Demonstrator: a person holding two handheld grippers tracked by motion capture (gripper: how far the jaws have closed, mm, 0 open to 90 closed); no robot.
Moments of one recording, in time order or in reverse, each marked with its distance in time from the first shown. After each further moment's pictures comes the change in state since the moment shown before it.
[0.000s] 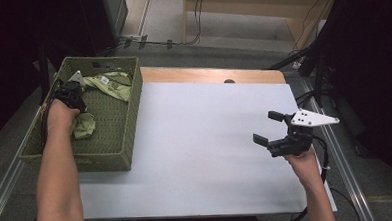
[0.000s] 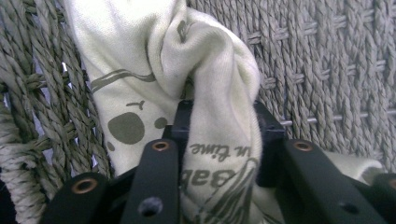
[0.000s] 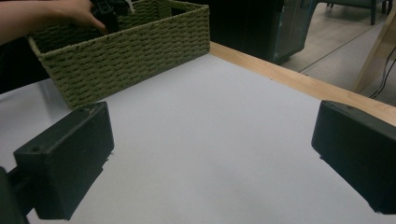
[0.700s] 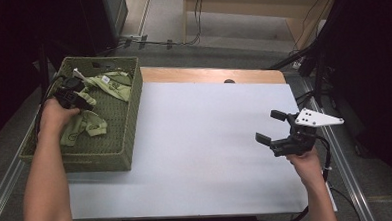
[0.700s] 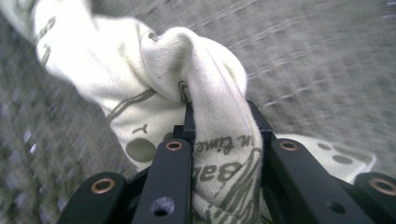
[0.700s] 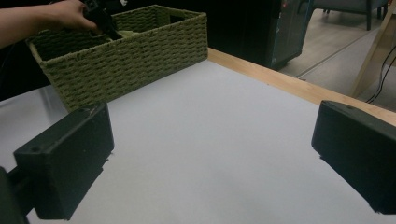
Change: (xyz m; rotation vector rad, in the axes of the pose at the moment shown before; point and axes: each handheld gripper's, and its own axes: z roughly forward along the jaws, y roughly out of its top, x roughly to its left) left arm -0.014 -0.017 -0.034 -0.253 -0.191 0.280; right arm -0.002 0.000 -0.006 -0.027 -0.002 0.008
